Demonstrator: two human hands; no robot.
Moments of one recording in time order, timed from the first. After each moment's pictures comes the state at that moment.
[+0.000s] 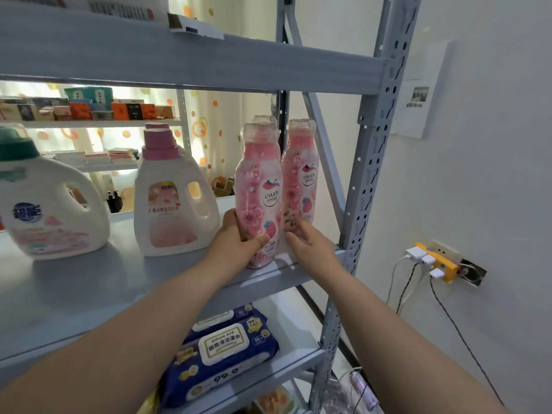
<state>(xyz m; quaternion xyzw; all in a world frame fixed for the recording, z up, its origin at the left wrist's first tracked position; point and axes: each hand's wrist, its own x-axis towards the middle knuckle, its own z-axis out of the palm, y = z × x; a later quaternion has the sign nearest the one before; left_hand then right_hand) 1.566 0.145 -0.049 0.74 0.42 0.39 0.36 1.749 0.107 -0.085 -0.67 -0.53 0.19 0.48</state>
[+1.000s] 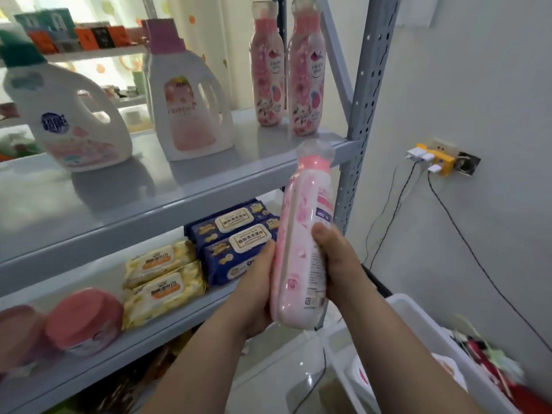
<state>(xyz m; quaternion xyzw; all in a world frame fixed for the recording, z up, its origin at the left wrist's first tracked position) 1.468 -0.058 -0.158 0.45 0.32 0.24 0.80 1.608 -0.085 -0.173 -0.34 -0.31 0.55 0.70</state>
